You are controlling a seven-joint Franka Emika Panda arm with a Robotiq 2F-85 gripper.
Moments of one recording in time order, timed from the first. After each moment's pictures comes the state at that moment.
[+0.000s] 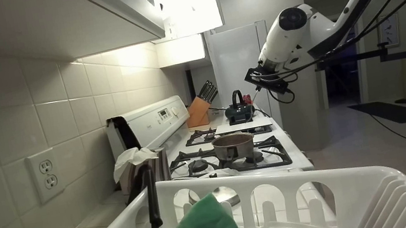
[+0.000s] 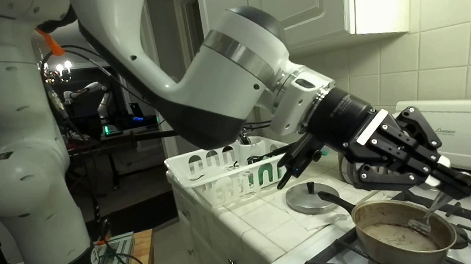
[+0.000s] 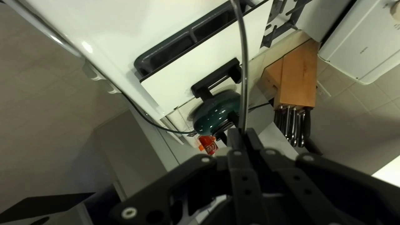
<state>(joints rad) 0.23 0.03 -0.78 -2.20 -1.78 2.78 2.71</state>
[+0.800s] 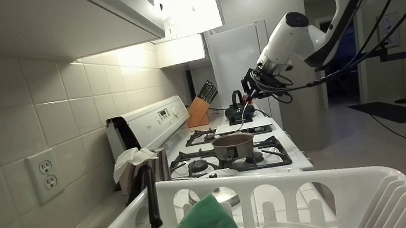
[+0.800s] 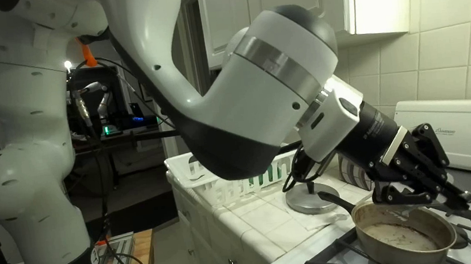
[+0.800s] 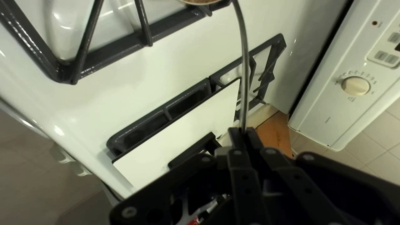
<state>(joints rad) 0.07 0.26 -0.77 -2.03 -1.71 3.32 2.71</state>
